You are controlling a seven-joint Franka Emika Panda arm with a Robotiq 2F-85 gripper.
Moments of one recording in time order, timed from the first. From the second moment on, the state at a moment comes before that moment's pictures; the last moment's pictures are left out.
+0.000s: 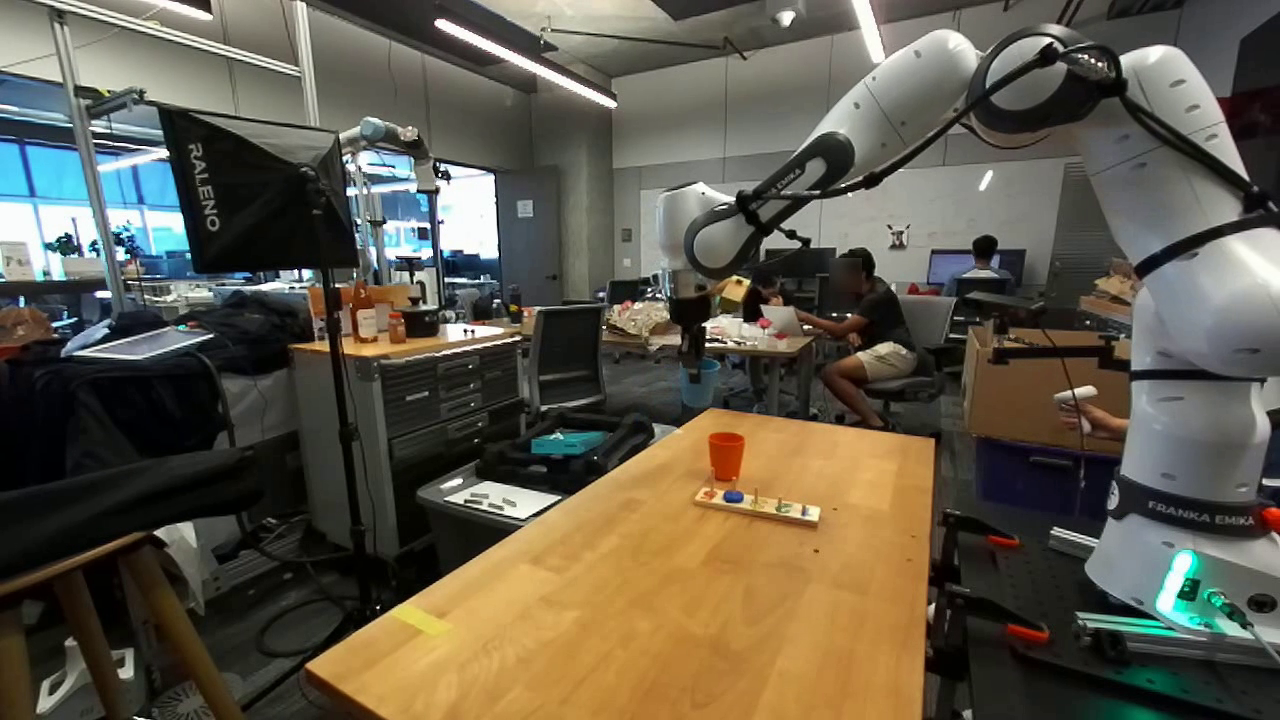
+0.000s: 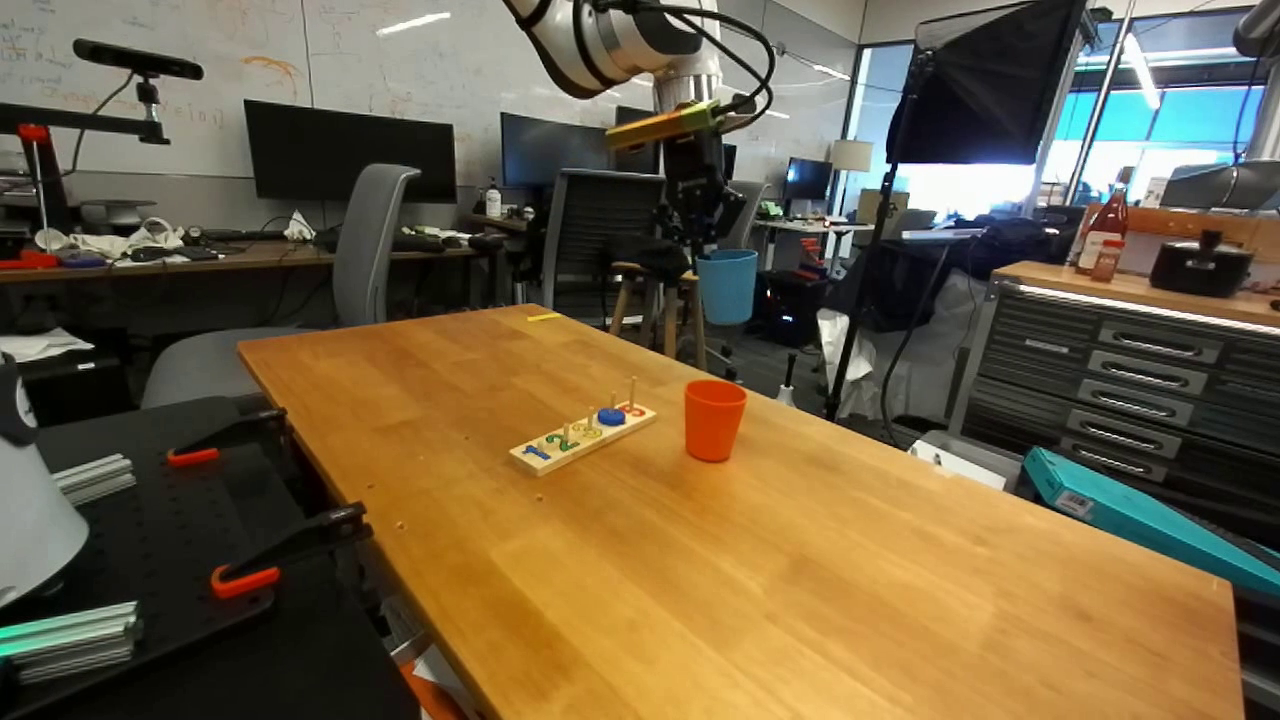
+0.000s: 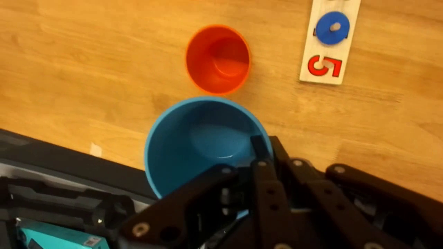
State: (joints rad) arm 0.03 0.42 -0.09 -1.74 -0.28 2.16 -0.09
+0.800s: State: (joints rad) arm -0.01 0.48 -0.09 -1.77 -0.28 2.08 -0.07
